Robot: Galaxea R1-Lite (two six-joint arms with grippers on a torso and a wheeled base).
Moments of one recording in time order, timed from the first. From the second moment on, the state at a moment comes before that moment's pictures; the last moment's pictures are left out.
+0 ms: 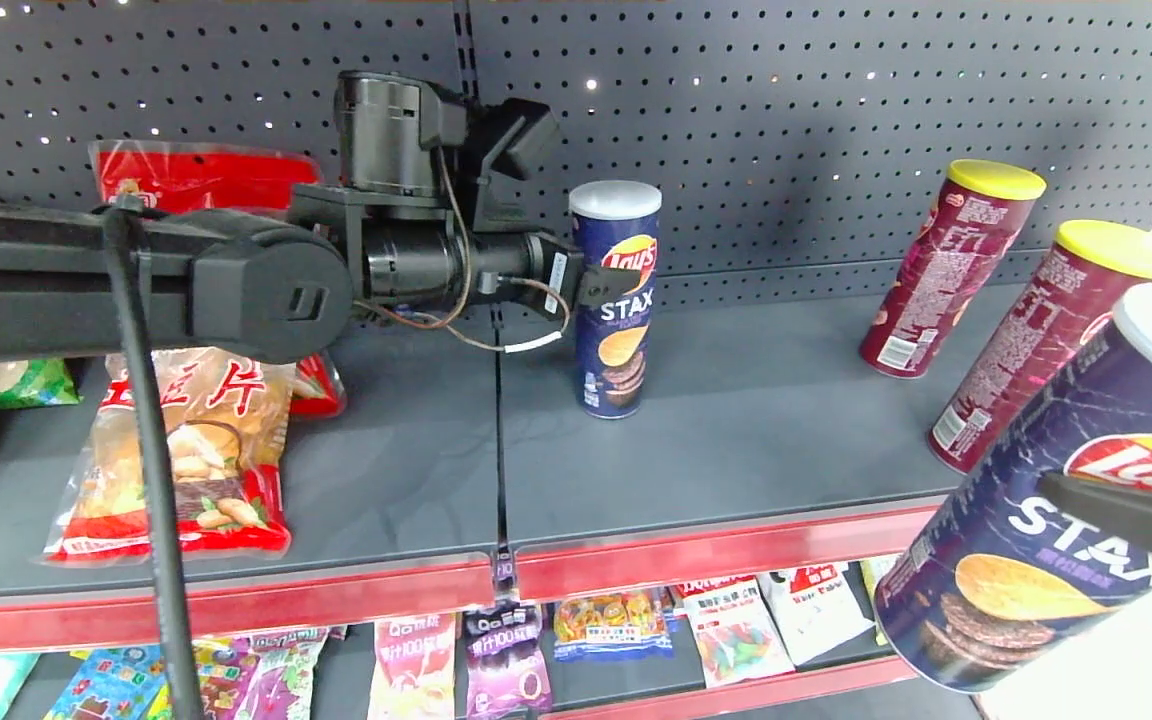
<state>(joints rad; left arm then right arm) -0.56 1.97 -1.55 -0.20 -0.22 0.14 0.42 0.95 -0.65 -0.17 0.47 -0.17</state>
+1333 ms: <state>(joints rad) -0.63 2.01 -1.57 -0.20 -0.18 0.15 0.42 0.94 -0.63 -0.17 0.46 -0.17</state>
